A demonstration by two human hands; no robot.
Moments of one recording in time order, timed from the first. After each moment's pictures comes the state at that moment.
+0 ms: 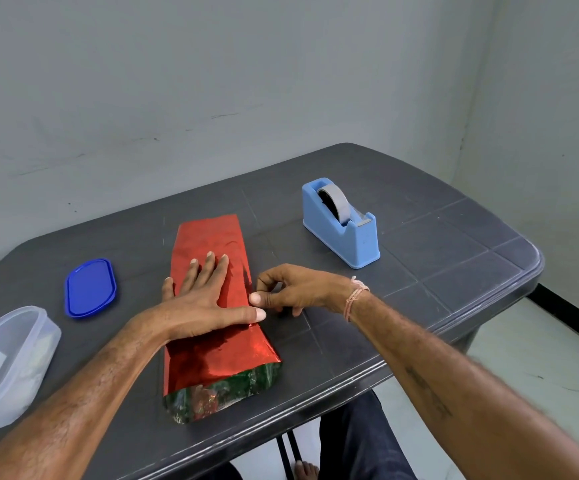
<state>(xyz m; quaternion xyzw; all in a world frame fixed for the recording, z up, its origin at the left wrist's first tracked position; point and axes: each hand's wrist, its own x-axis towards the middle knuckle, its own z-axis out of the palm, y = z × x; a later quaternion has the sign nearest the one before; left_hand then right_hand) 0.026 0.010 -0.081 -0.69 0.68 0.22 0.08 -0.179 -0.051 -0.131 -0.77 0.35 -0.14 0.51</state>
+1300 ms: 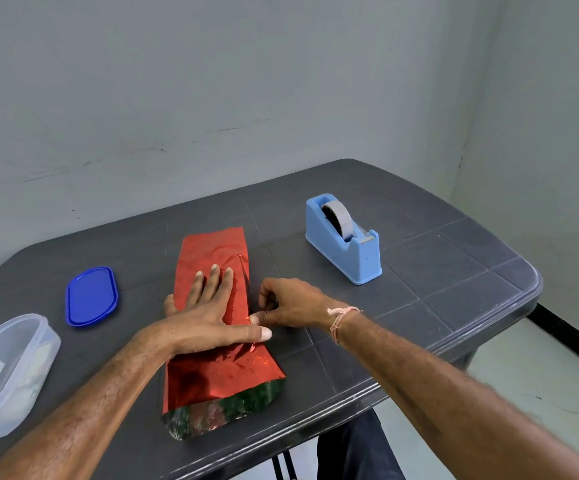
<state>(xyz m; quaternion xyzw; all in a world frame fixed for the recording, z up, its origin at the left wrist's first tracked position) 0.026 0.015 -0.078 -0.68 0.69 0.25 0.09 -0.161 -0.061 -0.143 -0.83 0.44 -0.13 0.32</state>
